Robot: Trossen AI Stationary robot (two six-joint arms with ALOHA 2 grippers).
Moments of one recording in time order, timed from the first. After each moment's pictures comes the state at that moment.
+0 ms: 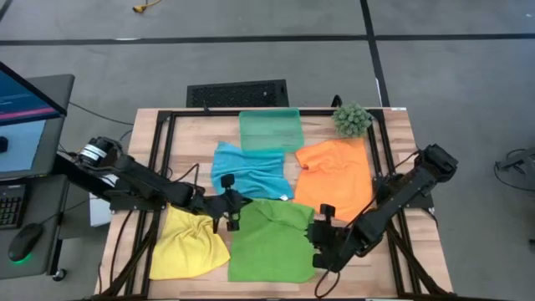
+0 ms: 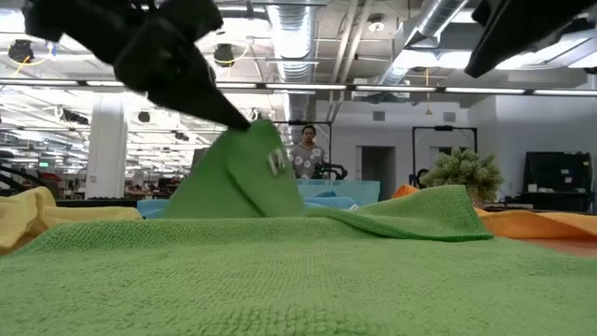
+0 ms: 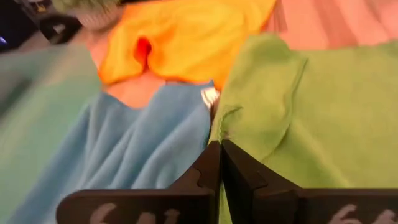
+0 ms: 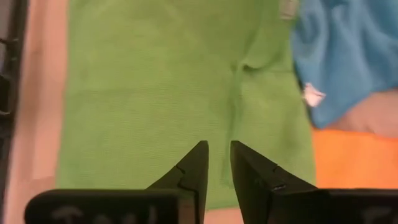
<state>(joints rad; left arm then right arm) -0.36 1.45 0.65 0.22 -0.53 -0.13 0.72 1.64 1.16 -0.68 0.56 0.69</state>
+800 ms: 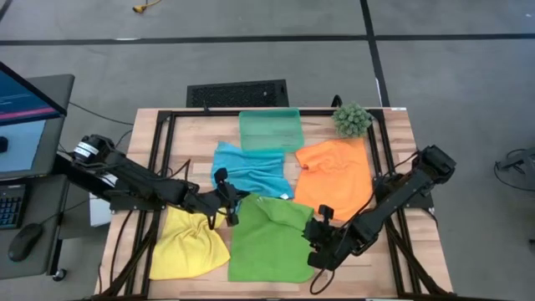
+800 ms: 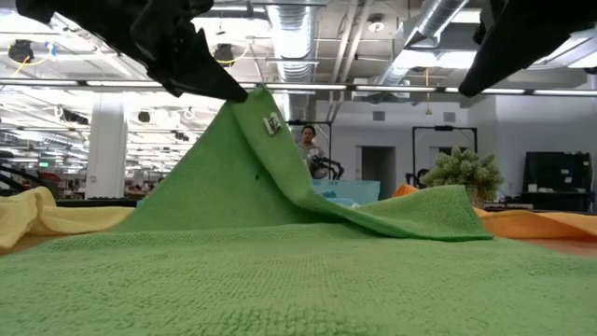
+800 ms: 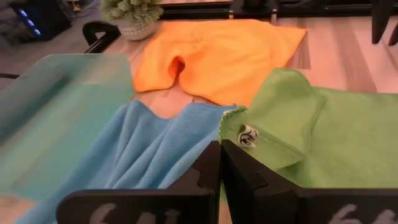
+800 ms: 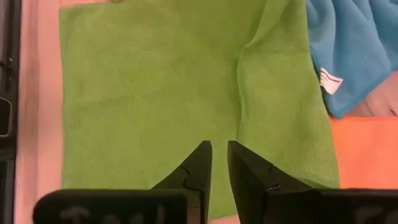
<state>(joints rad) -0.37 1.36 0.65 0.17 -0.63 -0.23 0.70 1.66 1.13 -0.59 0.52 0.77</state>
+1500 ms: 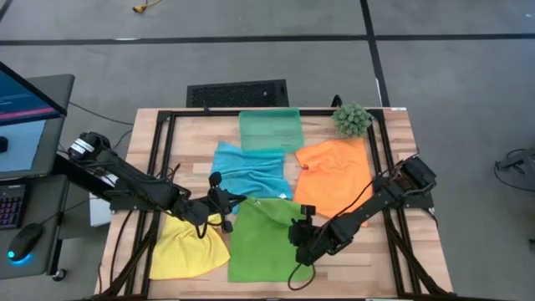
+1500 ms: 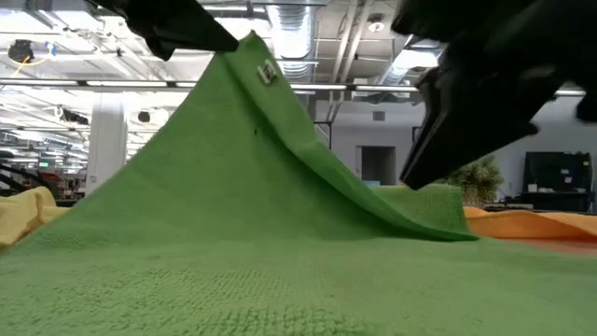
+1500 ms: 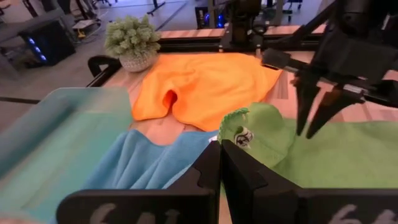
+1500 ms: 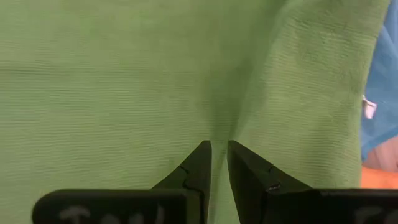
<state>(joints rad) -0.49 1.29 0.71 0.11 -0.76 -0.23 0.59 1.87 1.13 -0.44 0.53 0.46</state>
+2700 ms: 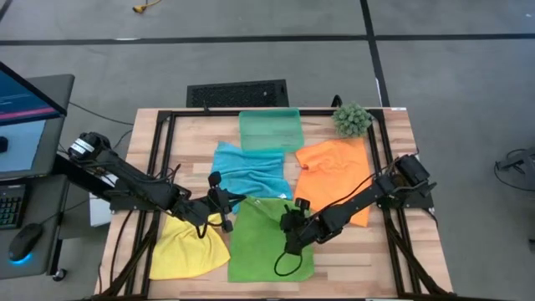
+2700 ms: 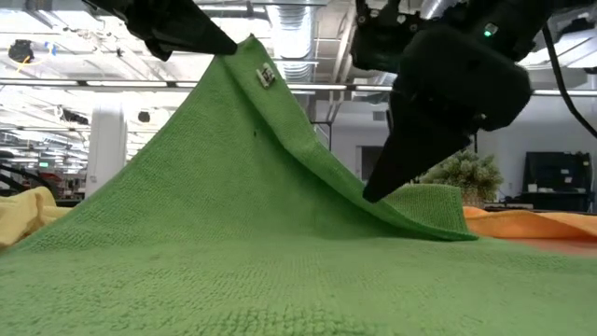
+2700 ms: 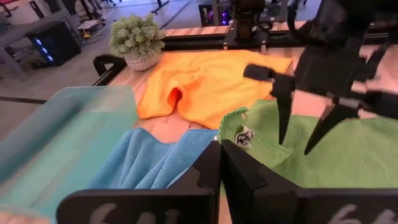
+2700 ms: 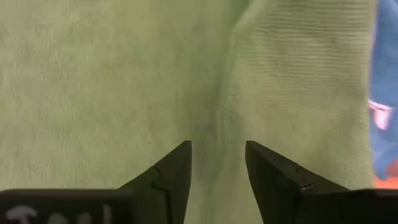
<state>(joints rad) -0.49 1.29 0.71 0.10 -0.77 -0.22 0.49 1.91 1.14 -0.35 0.44 0.54</state>
